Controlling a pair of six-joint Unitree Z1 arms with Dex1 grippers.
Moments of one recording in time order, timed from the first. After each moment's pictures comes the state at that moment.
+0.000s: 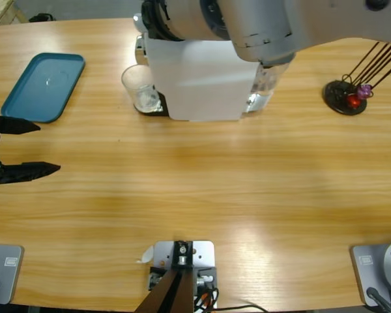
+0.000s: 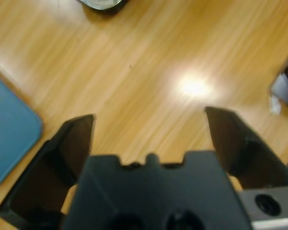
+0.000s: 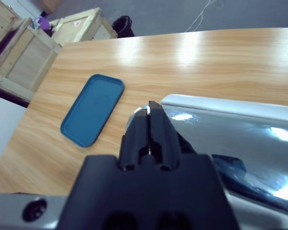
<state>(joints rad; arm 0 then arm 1) -0.51 1.16 -0.72 0.50 -0.25 0.32 1.00 1.92 -1.40 0.04 -0.32 0.65</state>
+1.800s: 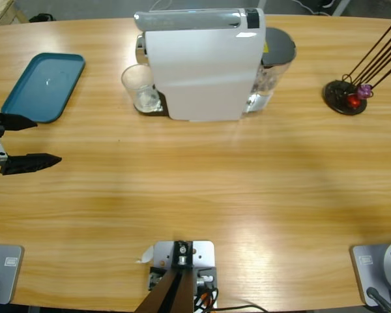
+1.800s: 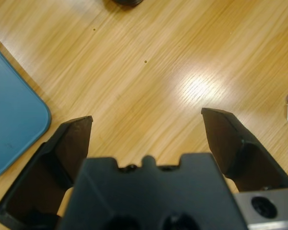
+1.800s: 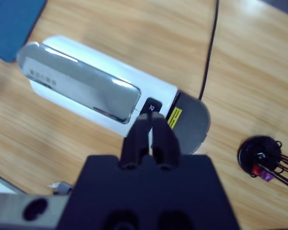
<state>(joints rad) -0.52 1.19 -0.72 0.48 -0.16 0.26 0.62 1.98 -2.34 1.43 0.02 0.19</state>
